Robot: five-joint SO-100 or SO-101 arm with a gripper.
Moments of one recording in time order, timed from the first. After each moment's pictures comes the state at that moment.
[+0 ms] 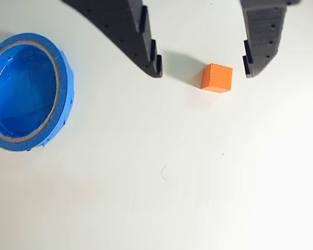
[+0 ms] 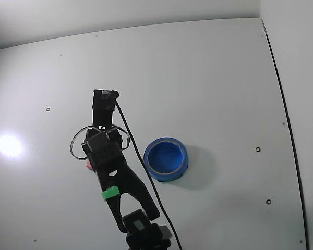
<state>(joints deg) -25.3 107.2 101.2 56.6 -40.9</state>
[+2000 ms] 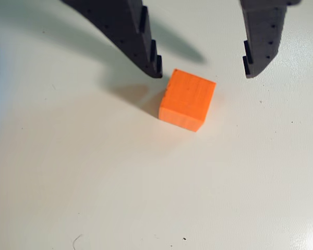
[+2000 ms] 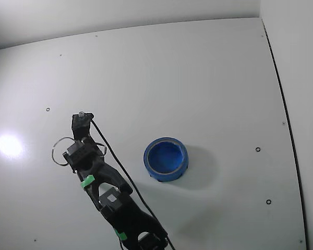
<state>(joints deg) -36.3 79.0 88.4 56.5 -39.7</state>
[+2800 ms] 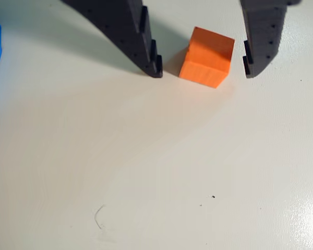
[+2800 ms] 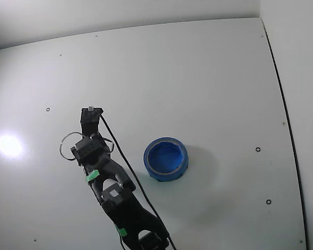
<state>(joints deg) -31.8 75.8 87.8 51.3 -39.7</state>
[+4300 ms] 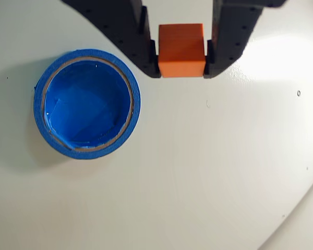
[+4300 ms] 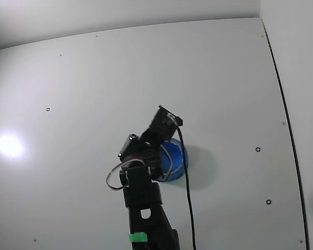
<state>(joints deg) -5.0 149.0 133.9 46.2 -27.2</state>
